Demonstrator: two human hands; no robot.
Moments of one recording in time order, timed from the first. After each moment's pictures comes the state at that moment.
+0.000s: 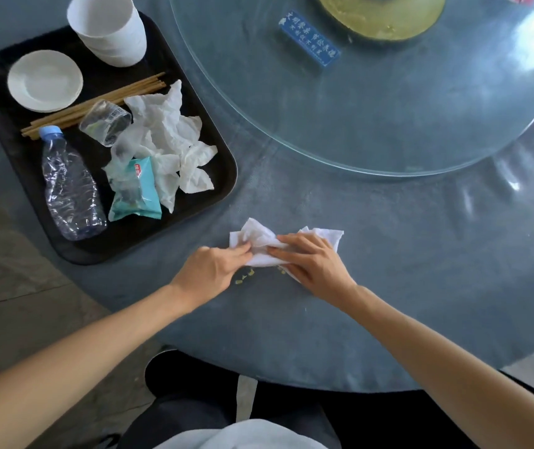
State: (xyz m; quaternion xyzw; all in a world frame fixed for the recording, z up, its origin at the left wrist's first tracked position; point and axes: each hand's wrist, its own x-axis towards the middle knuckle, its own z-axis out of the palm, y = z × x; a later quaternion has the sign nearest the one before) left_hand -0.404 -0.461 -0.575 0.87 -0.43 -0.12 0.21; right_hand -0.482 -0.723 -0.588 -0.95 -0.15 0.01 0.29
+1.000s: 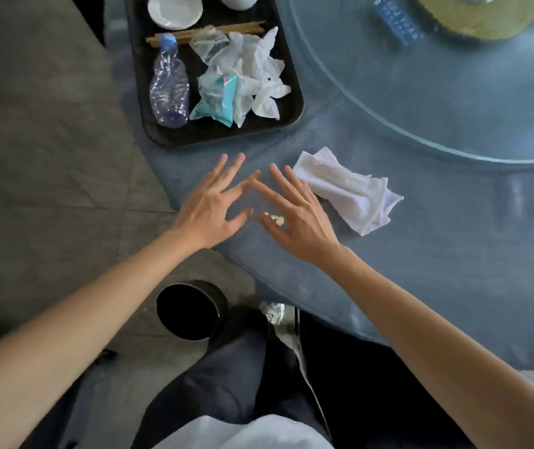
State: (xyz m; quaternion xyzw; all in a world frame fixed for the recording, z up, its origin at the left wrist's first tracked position) left_hand -0.515 -0.400 -0.542 0.95 -0.22 -0.05 0.20; right_hand -0.533 -0.625 -0.544 -0.93 -0.23 0.01 0.28
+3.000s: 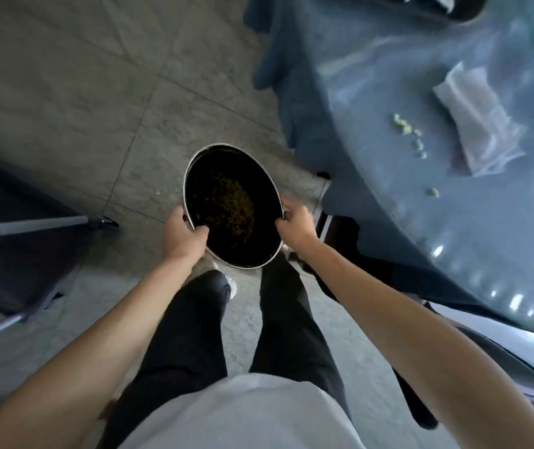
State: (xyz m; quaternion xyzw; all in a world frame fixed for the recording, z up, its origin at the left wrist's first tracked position) left_hand -0.837 -0.252 -0.628 0.72 0.49 -0.14 0.48; right_hand -0.739 -0.454 -0.654 -0.85 0.06 0.39 0.34
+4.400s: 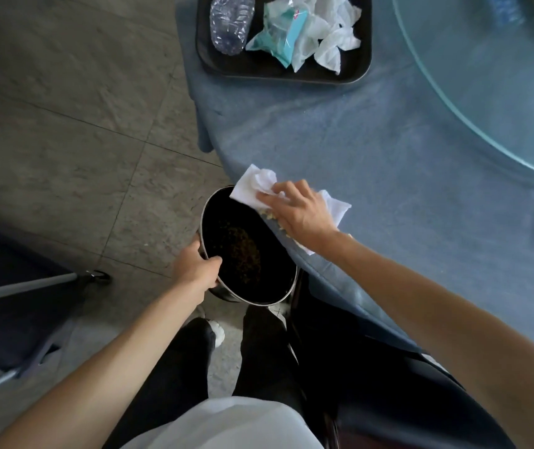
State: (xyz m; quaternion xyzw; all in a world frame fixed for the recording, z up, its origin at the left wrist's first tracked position) left_hand -0.718 -0.404 -0.591 0.70 0.50 -0.19 0.47; right_hand -0.572 -0.607 -0.616 -0.89 -0.41 -0.03 0.20
